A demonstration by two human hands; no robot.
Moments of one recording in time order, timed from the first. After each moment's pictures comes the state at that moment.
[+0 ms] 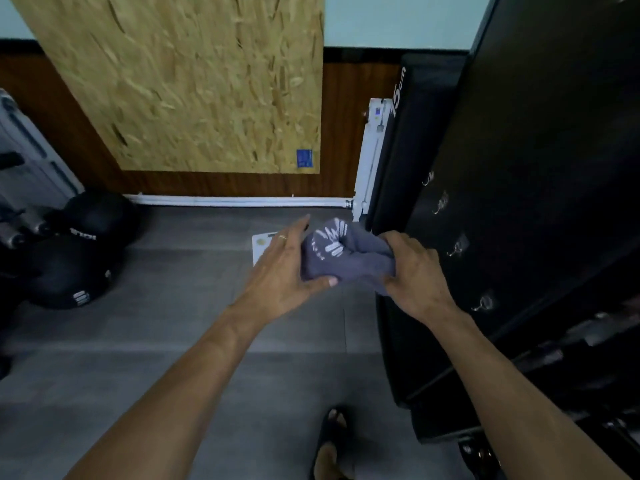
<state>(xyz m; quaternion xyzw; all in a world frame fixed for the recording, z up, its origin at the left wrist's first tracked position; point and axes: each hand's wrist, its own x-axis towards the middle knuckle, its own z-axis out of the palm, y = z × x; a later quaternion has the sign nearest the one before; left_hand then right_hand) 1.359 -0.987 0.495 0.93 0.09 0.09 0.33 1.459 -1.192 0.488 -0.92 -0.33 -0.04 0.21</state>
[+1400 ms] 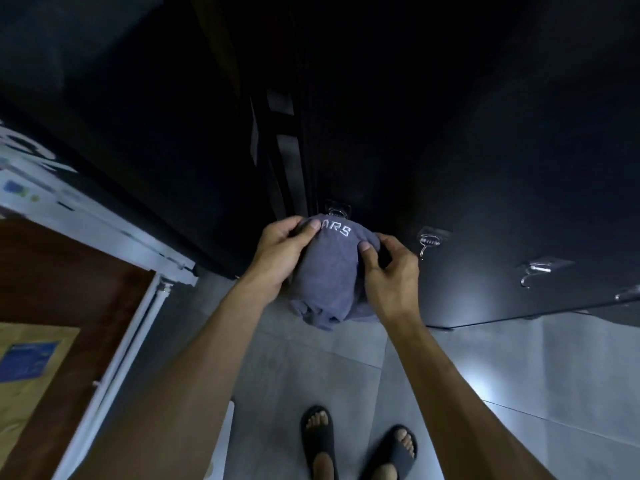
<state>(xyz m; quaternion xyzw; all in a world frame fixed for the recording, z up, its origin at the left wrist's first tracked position) 2.002 -1.005 0.329 0.71 -0.14 -0.41 0.56 1.859 -1.081 0.312 -0.66 0.47 -0.26 0.52</state>
